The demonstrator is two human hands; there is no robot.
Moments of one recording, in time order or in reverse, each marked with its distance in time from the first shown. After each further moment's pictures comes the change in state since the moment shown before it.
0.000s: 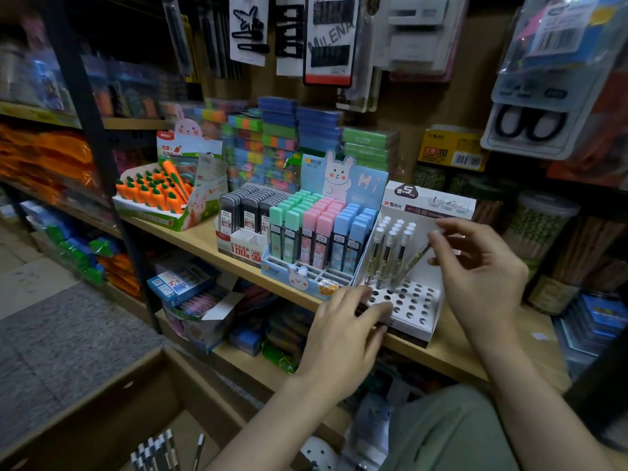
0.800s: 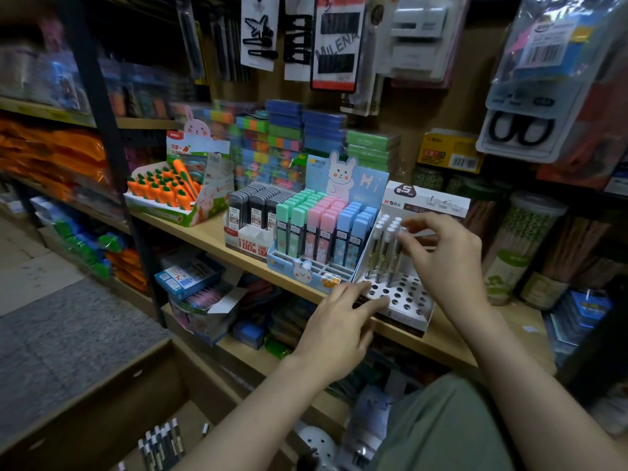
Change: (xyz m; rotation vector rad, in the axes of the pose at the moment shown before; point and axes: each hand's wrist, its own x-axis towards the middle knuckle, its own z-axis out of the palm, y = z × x) left_hand -0.004 -0.010 -0.005 0.022 -0.101 0.062; right_hand 0.016 -0.021 0.016 -0.312 -0.239 0.072
